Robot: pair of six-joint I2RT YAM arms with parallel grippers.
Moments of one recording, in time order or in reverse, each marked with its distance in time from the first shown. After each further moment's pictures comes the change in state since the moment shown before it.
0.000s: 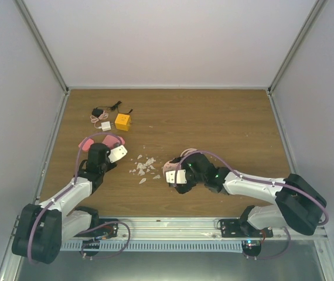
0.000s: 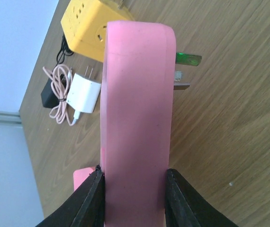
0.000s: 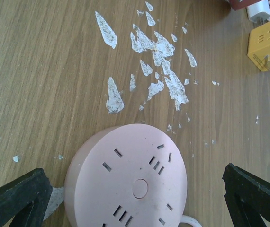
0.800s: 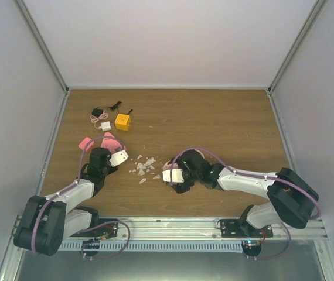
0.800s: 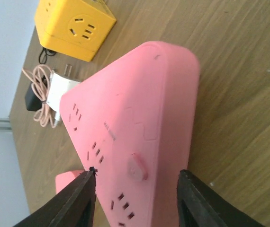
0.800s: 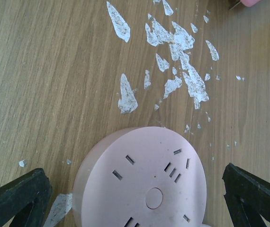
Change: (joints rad) left arm 0.001 0.070 -0.103 0.190 0.002 0.062; right arm 0.000 0.088 0.072 -0.074 -0.014 0.024
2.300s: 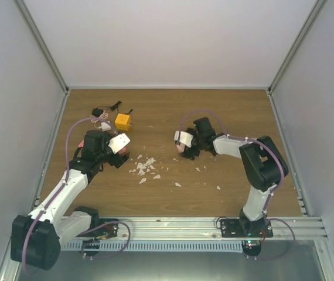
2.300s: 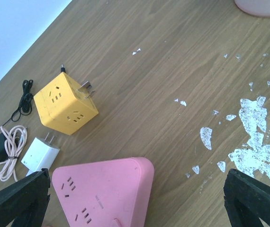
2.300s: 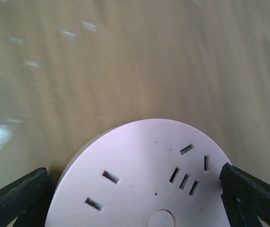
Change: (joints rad) left arm 0.000 -0.127 0.340 -0.510 0.358 -0.296; right arm -0.400 0.412 0.323 -0.031 -0.135 0.033
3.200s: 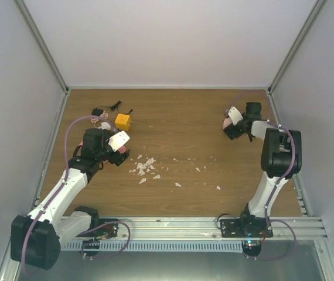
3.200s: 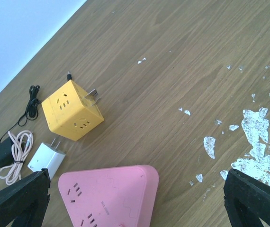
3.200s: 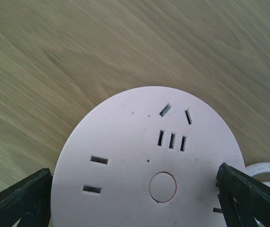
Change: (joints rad) left arm 0.000 0.003 0.032 -0.002 0.003 -0.018; right arm -0.572 0.140 0.222 -0.097 0.061 0.165
